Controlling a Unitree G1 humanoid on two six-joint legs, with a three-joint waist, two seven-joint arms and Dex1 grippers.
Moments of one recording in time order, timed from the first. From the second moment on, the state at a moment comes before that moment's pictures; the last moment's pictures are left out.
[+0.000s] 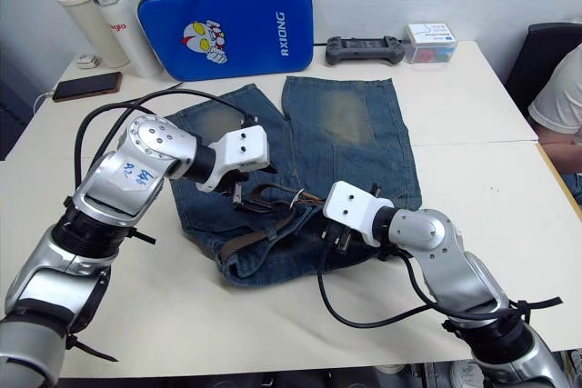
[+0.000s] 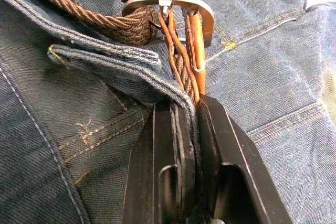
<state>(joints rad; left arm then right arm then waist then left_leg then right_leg) -0.91 0.65 -0.40 -0.16 -0.03 0.83 -1.14 -0.34 -0.66 0.26 -0.52 0.00 0.59 0.75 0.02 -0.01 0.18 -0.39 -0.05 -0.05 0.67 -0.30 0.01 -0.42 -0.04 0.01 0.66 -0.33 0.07</state>
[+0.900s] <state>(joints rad) -0.85 0.72 -0.39 -0.13 0.01 0.71 -1.04 -0.34 -0.66 0.26 -0.52 0.00 0.60 0.75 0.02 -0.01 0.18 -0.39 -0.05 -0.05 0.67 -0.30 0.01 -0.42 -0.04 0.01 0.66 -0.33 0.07</state>
